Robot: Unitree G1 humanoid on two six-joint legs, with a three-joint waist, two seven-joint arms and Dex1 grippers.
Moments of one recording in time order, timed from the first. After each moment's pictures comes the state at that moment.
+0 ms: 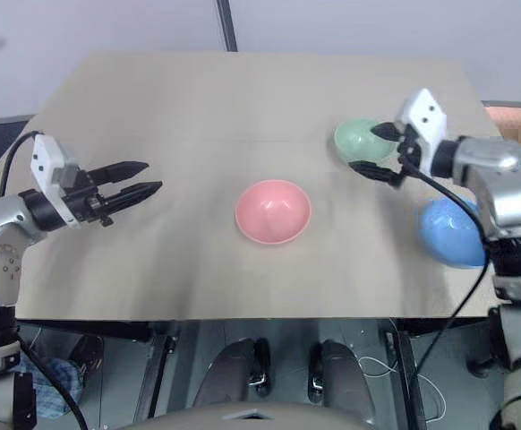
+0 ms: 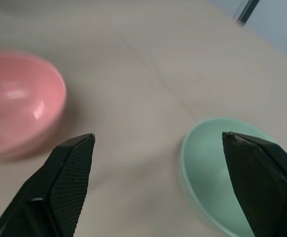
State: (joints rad) left arm -0.30 0.82 0.35 -0.06 -0.48 0.39 -1.07; right arm -0.83 -0.75 0.15 0.27 0.23 0.39 1.01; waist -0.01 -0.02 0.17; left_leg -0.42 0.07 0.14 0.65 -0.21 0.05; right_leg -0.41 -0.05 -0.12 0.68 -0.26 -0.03
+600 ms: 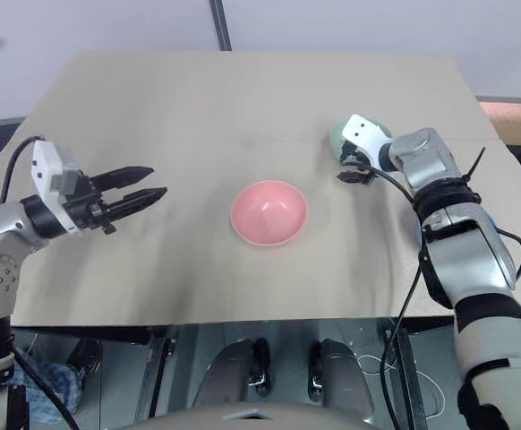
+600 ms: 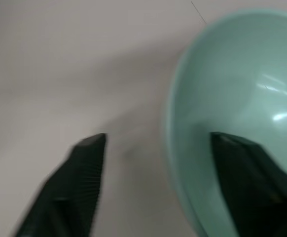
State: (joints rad) left arm -0.22 0.84 0.36 -0.15 -0.55 0.43 -1.05; right arm -1.19 -0.48 0.34 1.07 -0.15 0.15 0.91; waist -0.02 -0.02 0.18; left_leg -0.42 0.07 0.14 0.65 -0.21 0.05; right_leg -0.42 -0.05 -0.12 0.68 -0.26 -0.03
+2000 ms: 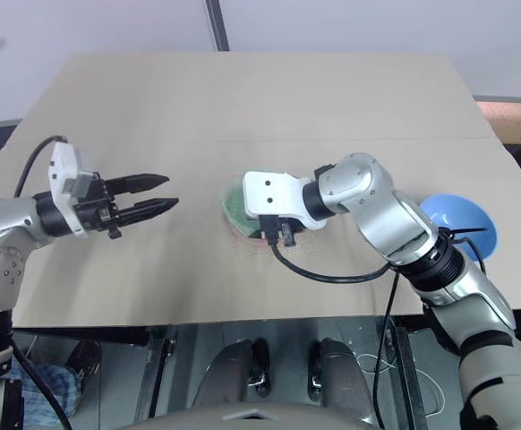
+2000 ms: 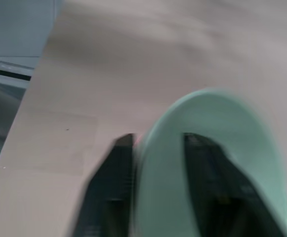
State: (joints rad) left arm -0.27 0.87 0.27 -0.12 -0.55 0.41 -1.14; right arm -0.87 -0.51 0.51 -0.30 0.04 0.67 1.17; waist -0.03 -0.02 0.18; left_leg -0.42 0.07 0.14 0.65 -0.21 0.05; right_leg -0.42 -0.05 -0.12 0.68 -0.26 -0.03
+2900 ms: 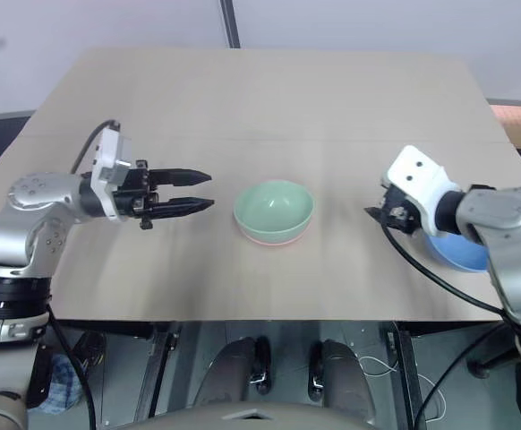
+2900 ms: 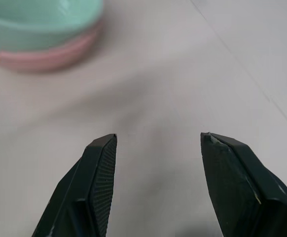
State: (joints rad) left arm -0.53 0.78 0.05 0.00 -0.54 0.38 -1.33; right arm -0.37 -0.87 -0.12 -0.71 0.13 1.18 0.87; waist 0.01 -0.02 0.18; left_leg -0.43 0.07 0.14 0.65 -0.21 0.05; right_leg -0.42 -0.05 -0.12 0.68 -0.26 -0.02
